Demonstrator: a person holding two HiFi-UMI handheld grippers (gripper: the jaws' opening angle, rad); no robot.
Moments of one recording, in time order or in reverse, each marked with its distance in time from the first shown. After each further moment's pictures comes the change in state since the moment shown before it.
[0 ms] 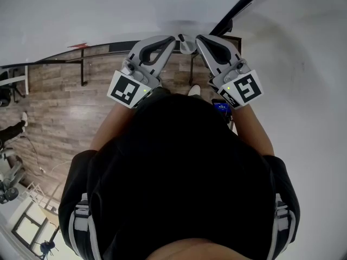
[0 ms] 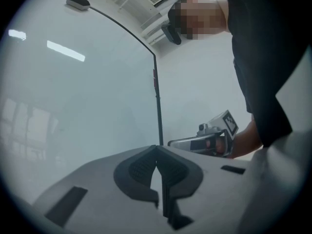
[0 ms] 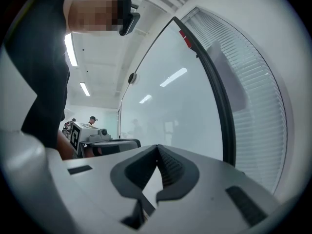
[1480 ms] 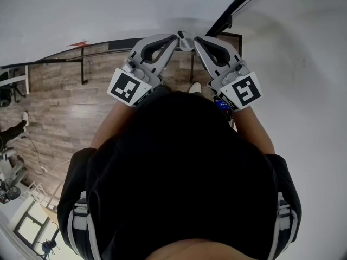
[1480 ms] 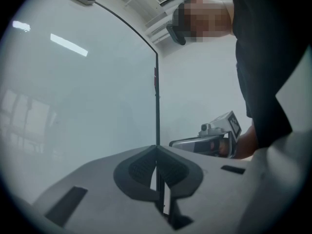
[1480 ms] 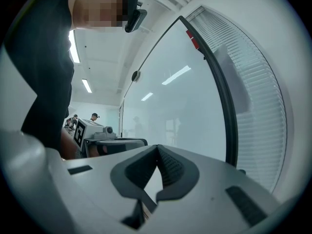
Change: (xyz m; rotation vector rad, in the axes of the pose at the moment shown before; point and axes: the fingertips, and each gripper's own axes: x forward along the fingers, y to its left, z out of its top) left arm 0.005 -0.010 -0.005 -0.068 0.037 -0.026; right arm -0.005 0.013 -0.001 -0.029 0.024 0.008
